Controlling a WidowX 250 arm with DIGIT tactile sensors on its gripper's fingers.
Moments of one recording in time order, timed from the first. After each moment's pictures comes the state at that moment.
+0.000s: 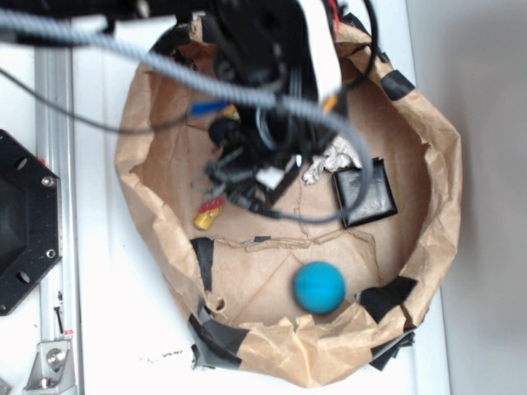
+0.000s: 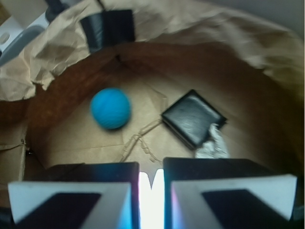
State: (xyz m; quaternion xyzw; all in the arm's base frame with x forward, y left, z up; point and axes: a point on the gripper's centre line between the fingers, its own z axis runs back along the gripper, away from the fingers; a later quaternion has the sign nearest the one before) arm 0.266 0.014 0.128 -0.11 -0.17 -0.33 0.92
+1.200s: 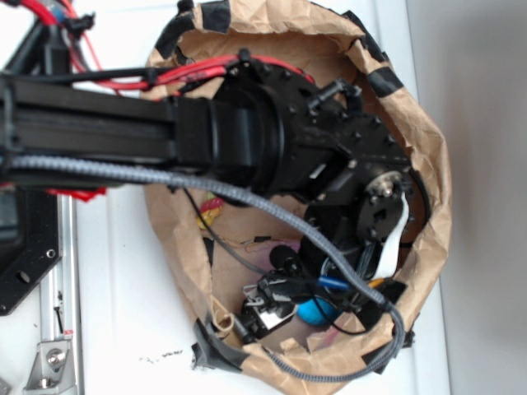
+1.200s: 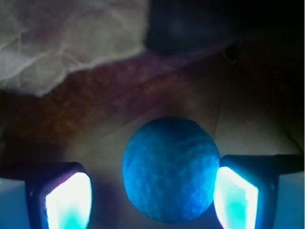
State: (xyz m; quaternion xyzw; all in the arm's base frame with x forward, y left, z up) arm 0.277 -0.091 0.044 -0.22 -0.08 -0.53 0.82
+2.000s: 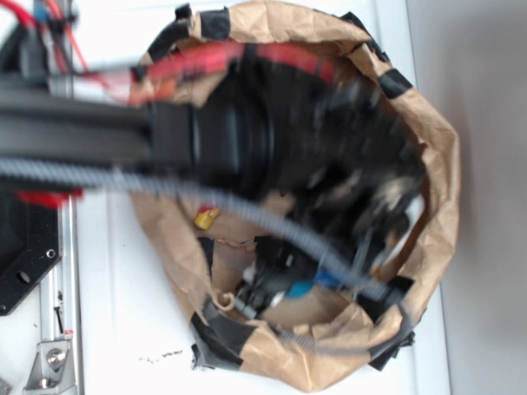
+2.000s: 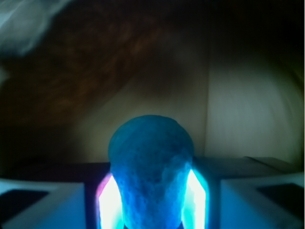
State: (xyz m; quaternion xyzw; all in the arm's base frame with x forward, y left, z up) arm 0.265 -0.040 0.086 -0.16 0.04 -0.36 0.92
